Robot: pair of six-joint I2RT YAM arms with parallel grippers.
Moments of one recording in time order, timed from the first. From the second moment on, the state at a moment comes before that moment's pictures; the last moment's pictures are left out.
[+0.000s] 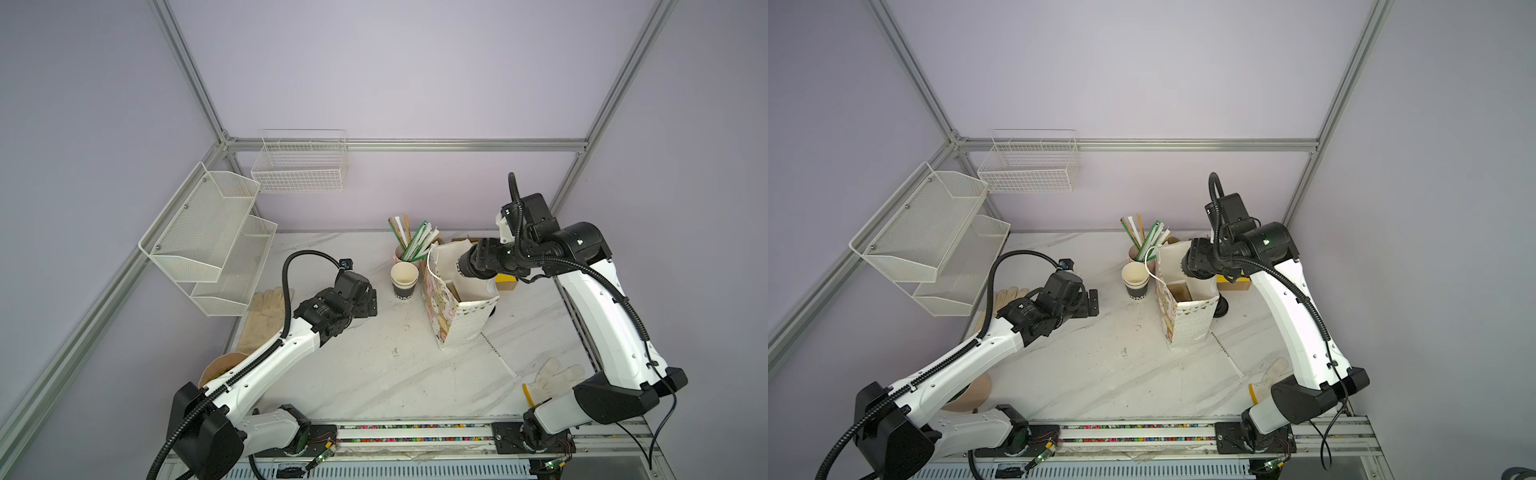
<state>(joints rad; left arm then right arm) -0.59 1.23 1.04 -0.65 -0.40 -0.50 0.46 1.52 2.01 -1.43 0.05 0.52</state>
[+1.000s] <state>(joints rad) -0.59 1.19 1.04 -0.65 -0.38 -0.50 0.58 1.65 1.84 -1.43 0.09 0.50</state>
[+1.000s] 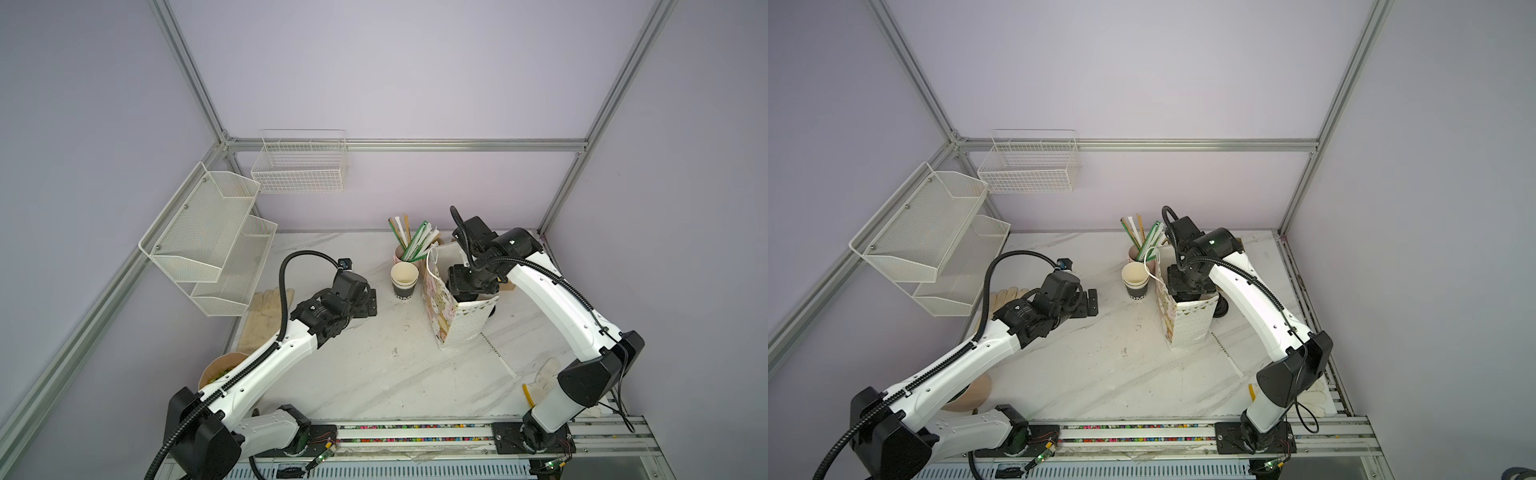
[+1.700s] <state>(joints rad) -0.59 1.14 1.04 -0.65 -0.33 -0.50 0.58 1.65 1.73 -1.43 0.07 0.50</state>
